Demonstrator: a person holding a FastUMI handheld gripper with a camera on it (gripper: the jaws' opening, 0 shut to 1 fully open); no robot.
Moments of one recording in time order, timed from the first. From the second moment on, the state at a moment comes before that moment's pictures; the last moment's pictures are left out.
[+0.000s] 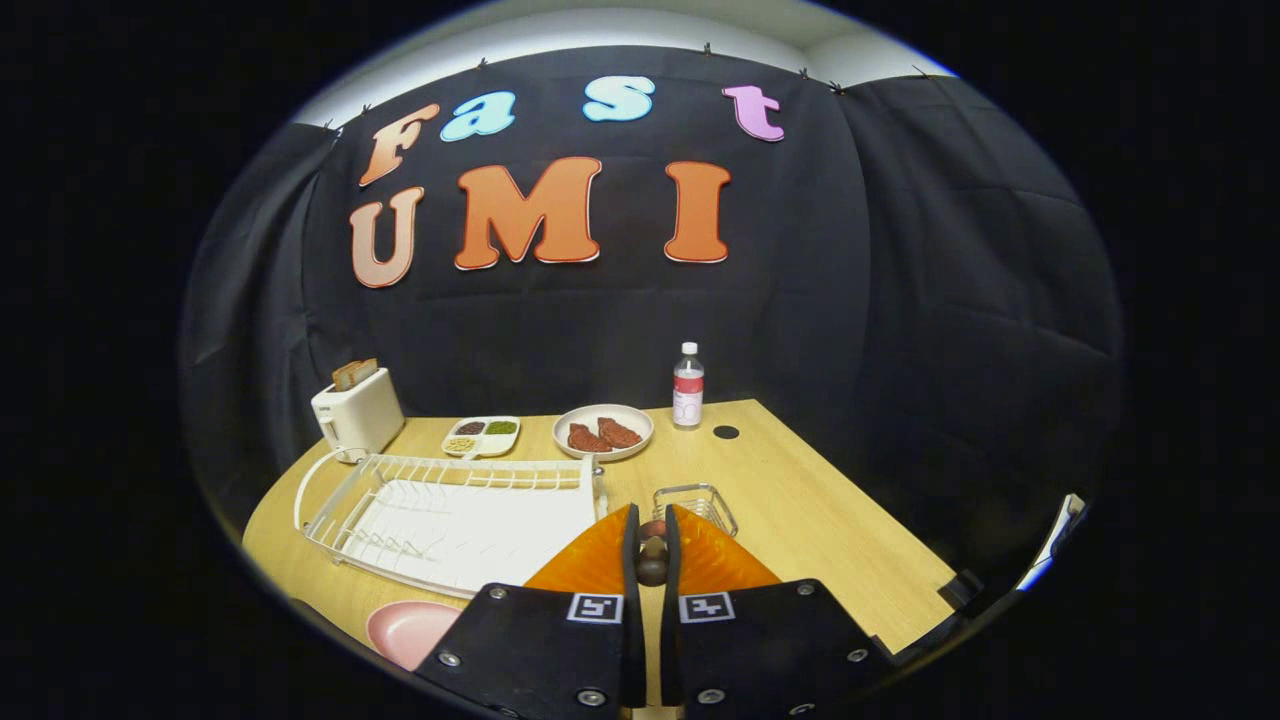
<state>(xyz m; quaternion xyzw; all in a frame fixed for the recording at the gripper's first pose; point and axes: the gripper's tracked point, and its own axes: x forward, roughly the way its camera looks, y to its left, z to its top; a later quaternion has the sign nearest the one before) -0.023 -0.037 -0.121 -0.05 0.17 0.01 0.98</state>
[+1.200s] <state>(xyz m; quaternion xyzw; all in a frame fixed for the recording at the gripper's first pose) -0.141 0.099 -0.196 -0.02 0.21 0.15 0.97</state>
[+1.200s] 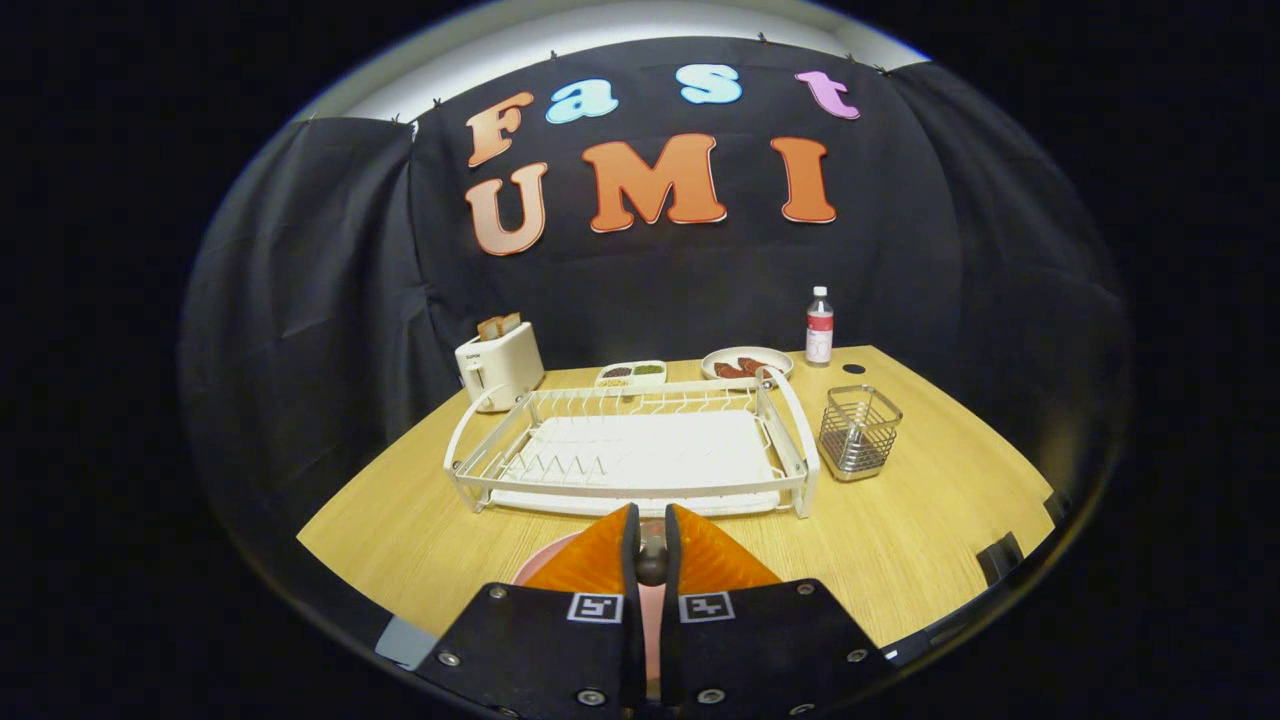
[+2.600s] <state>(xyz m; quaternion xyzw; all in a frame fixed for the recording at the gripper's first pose) -0.110 0.065 -0.198 -0.07 0.24 0.12 0.96</state>
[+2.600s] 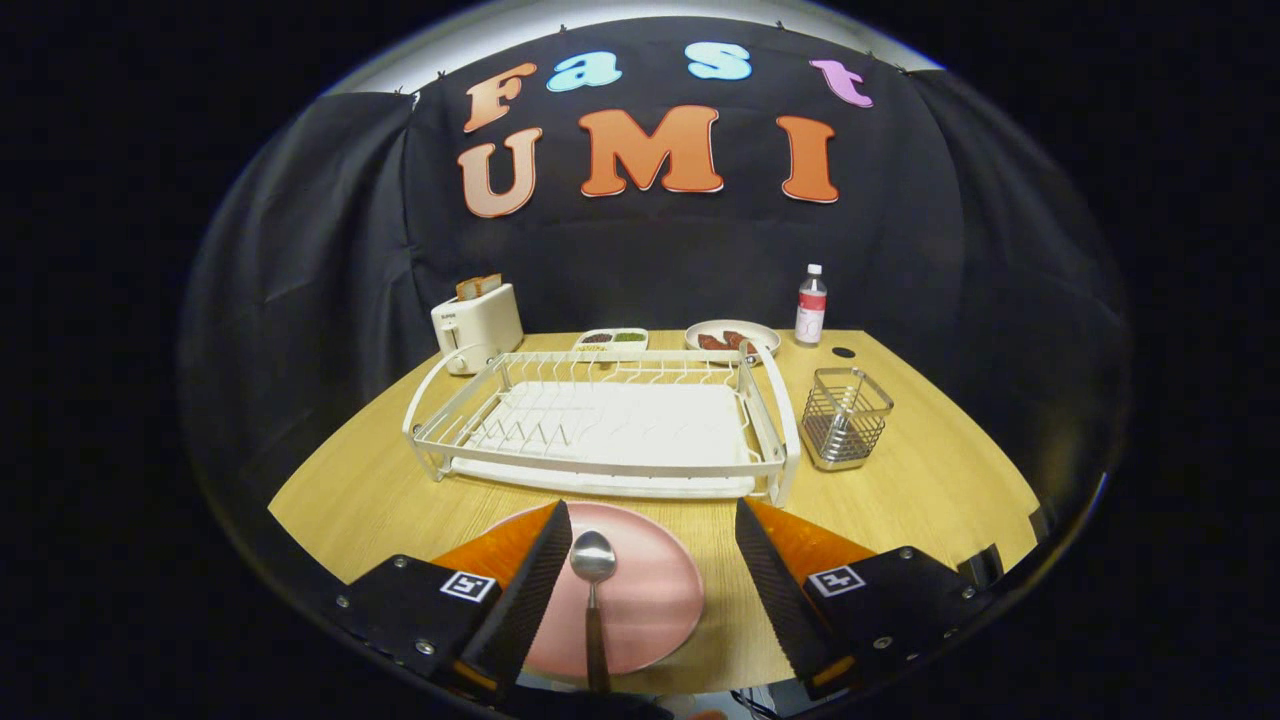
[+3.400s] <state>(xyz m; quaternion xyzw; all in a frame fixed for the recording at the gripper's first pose) -0.035 0.005 -0.085 -0.05 0.13 0.07 0.99</state>
